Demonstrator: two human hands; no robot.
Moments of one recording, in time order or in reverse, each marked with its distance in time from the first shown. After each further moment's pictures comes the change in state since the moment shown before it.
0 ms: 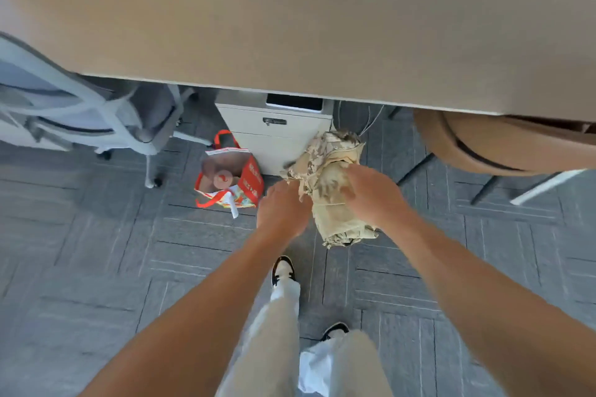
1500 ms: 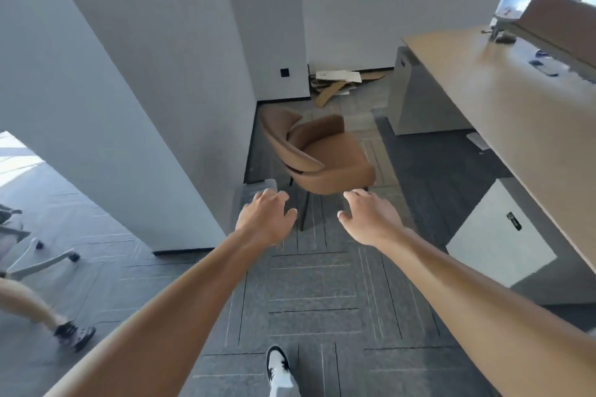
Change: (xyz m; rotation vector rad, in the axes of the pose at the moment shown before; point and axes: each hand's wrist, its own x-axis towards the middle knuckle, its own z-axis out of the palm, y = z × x) left_hand -0.497 -1.059 -0.654 -0.239 0.687 -1.105; right_hand -0.008 -1.431 0.190 -0.442 -0.207 -1.347
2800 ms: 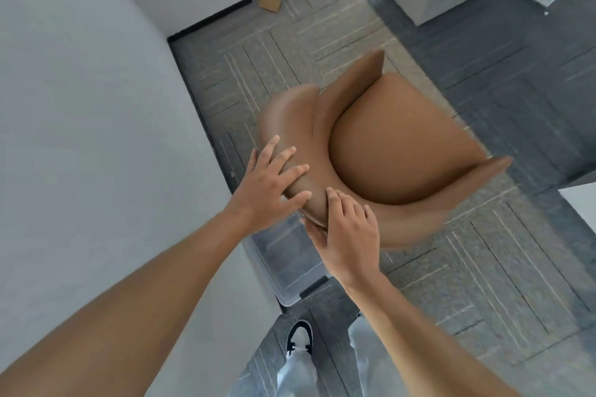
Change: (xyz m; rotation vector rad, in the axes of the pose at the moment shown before) left_hand 0.845 -0.349 0.099 0.122 -0.225 0.781; right_hand 0.752 -0.165 0.254 0.223 0.276 0.500
